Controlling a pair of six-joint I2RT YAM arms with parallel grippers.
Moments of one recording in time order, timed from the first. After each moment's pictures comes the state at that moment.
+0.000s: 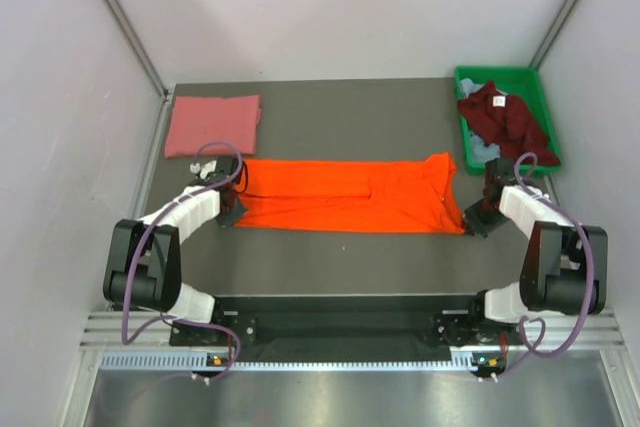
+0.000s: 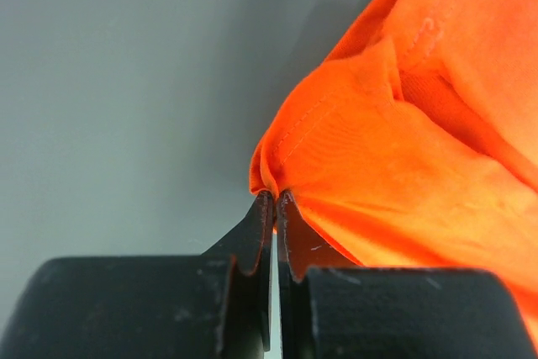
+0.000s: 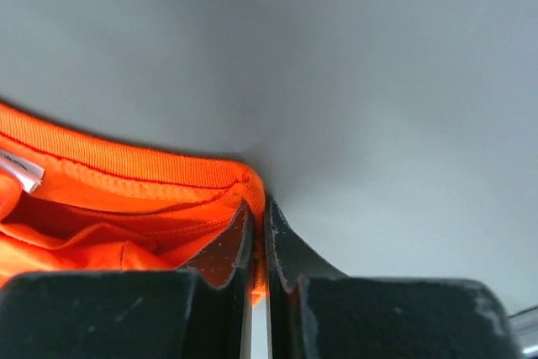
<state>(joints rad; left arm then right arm) -0.17 1.47 0.79 -0.51 -0.32 -0.70 -0.12 1.43 0.74 -0.65 0.07 0.91</state>
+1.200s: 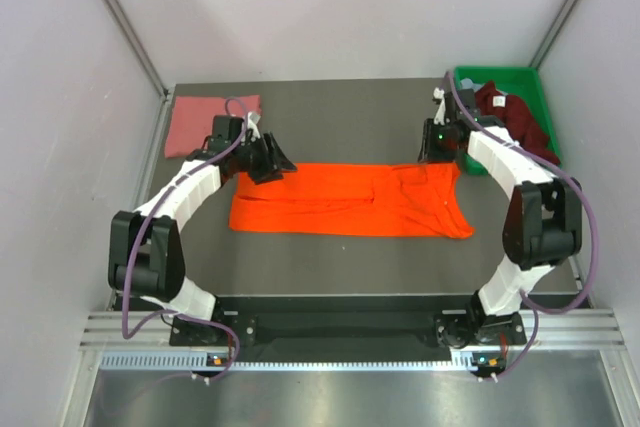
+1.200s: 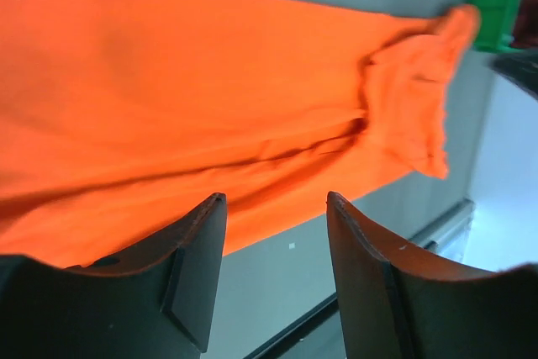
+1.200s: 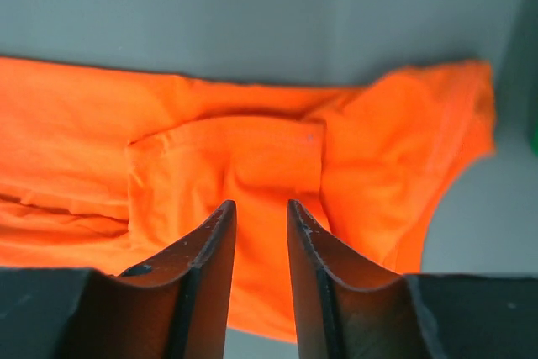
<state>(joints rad) -0.18 1.53 1.06 -0.35 0.47 -0.60 0.15 1.69 1.32 -0.60 -0.13 0.22</state>
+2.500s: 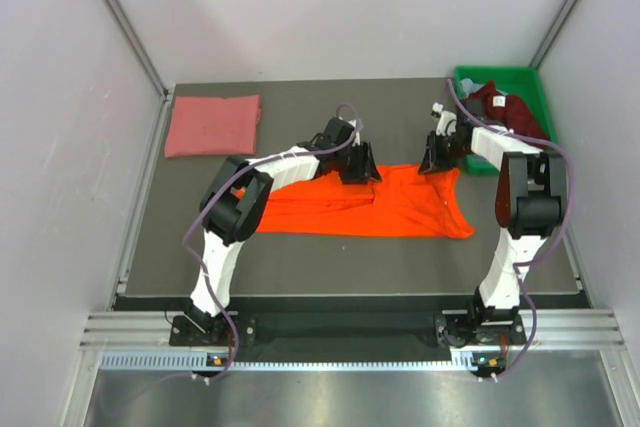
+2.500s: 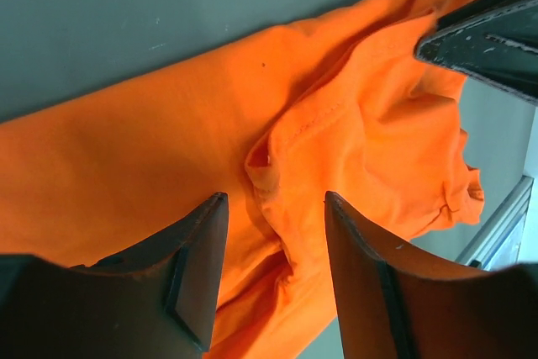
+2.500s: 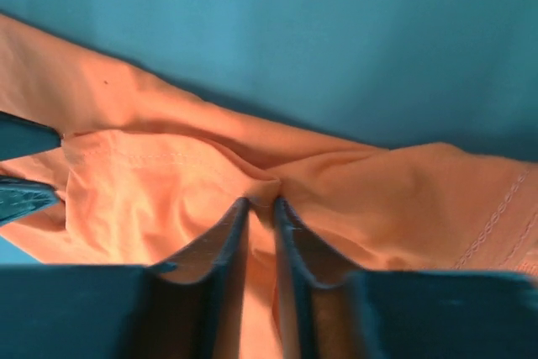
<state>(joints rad) -0.63 2.17 1.54 -0.13 0.36 -0.69 0.02 1.96 1.36 -0.53 -0.47 0.00</state>
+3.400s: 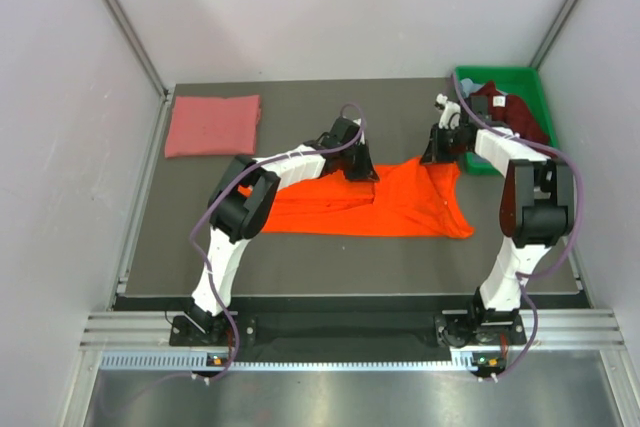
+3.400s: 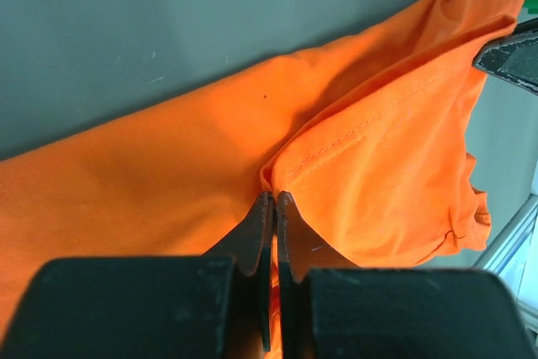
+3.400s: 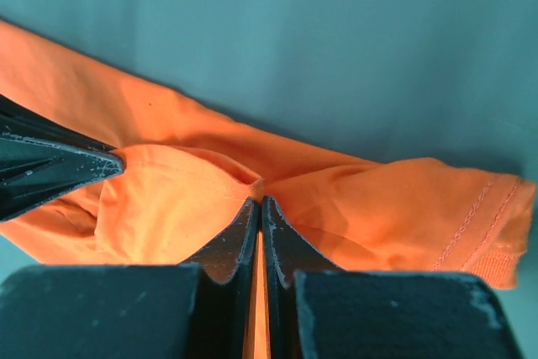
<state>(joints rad) -0.65 2.23 1.62 -0.15 0.33 -0.71 0.02 1.88 1.31 -0.44 -0.48 0.02</state>
